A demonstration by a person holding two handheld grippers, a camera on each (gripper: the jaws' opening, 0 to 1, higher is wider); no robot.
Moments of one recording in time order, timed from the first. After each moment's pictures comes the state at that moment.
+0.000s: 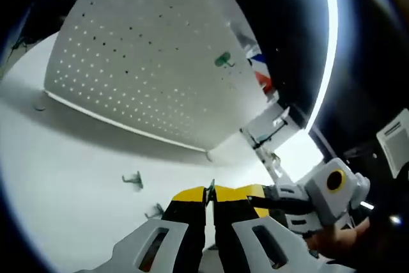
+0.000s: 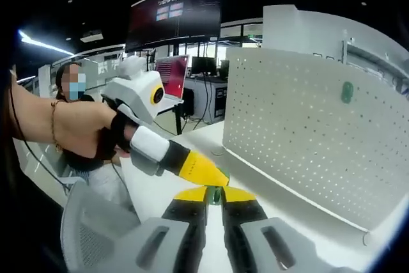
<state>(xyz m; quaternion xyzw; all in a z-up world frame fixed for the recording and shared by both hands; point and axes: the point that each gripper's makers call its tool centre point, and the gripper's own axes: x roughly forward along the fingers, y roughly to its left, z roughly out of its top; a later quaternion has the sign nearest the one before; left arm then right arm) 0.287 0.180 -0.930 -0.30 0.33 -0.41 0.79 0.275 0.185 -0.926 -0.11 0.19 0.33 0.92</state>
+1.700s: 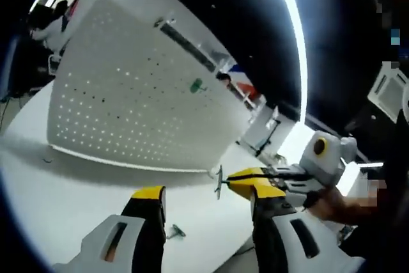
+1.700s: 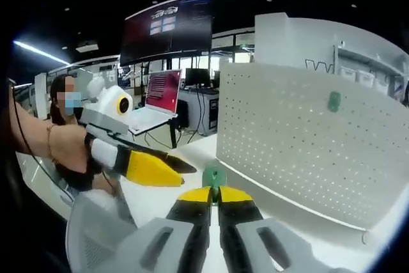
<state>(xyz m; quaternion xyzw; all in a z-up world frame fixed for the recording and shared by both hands) 0.278 0.211 -0.901 -0.22 0.19 -0.44 0.85 0.278 0.173 -0.894 -0.07 0.15 0.31 0.93</state>
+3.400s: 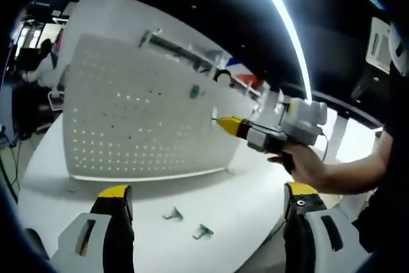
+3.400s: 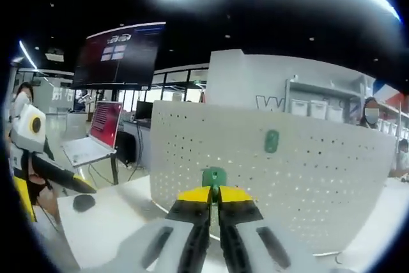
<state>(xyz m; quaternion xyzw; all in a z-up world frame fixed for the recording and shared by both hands) 0.282 0.233 -0.894 -0.13 0.16 -0.43 0.88 0.381 0.097 -0.842 -0.07 0.00 0.13 0.99</state>
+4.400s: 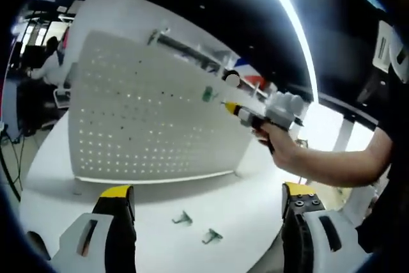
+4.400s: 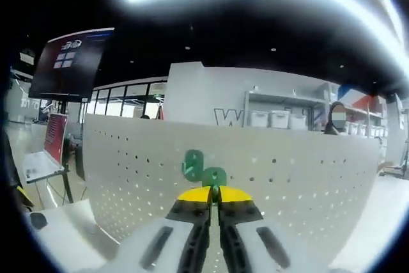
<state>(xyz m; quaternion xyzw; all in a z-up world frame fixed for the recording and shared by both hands) 0.310 0.240 -0.900 -0.14 0.17 -0.41 0.89 0.472 0.006 -0.816 -0.04 -0.05 0.01 1.00</state>
